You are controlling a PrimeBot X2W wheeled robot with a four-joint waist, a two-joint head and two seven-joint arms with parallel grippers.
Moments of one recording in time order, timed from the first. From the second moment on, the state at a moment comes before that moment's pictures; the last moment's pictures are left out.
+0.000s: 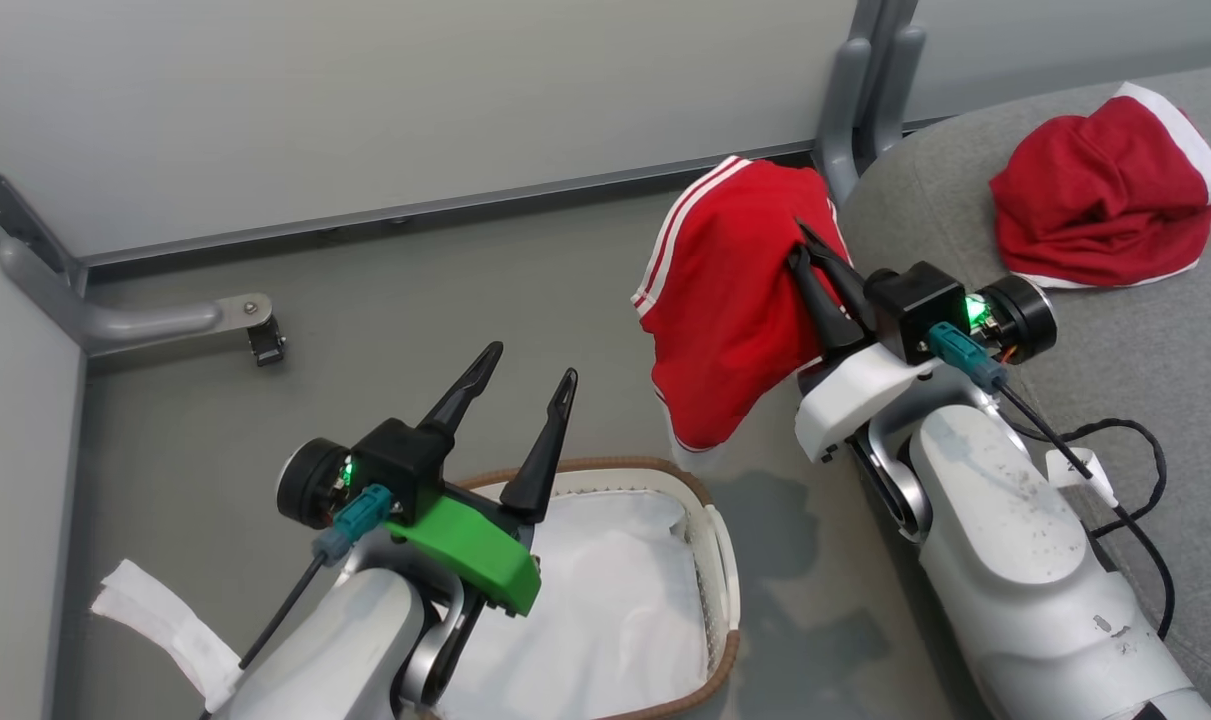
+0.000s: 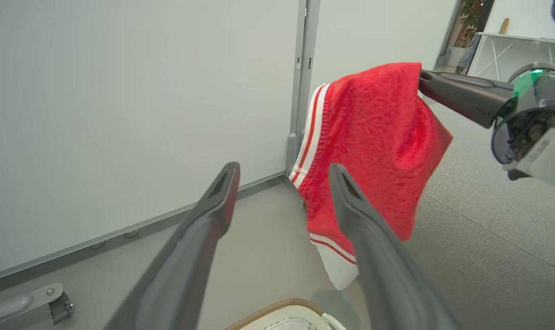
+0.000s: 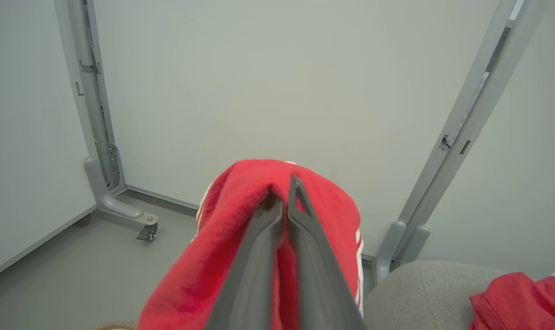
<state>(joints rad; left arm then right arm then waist) -0.44 0.27 -0.75 0.28 -0.58 0.03 -0.26 -0.62 -0.05 0.28 0.54 0.06 0.13 -0.26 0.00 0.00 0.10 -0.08</state>
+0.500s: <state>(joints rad) -0.40 0.24 -0.72 0.27 -0.49 0.01 -0.26 -0.56 -0.05 0.23 0.43 0.04 0.13 -0.26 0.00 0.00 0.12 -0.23</state>
